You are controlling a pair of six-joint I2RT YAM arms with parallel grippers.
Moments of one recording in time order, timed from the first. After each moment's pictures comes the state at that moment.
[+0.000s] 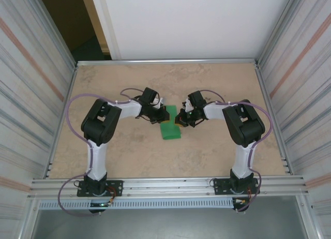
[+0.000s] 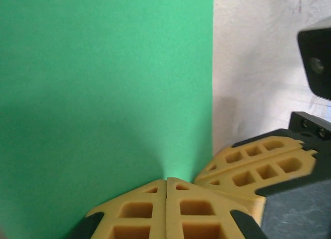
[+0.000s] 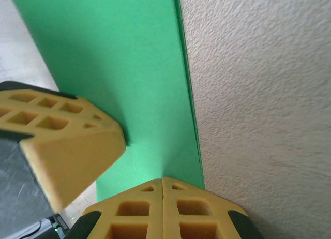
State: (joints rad) left arm -0.51 2.06 1.22 -0.20 0.63 -0.63; right arm 0.45 1.95 1.03 -0.19 -0.60 0.70
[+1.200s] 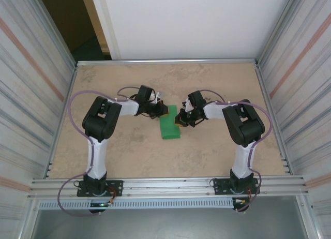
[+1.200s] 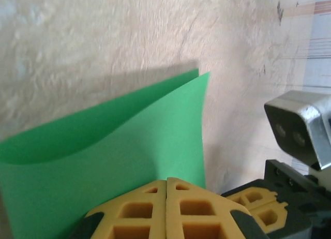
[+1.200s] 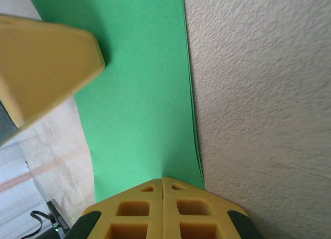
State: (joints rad) left arm -0.45 2.12 1.24 -0.01 0.67 -0.69; right arm 0.44 1.96 1.03 -0.20 -0.60 0.70
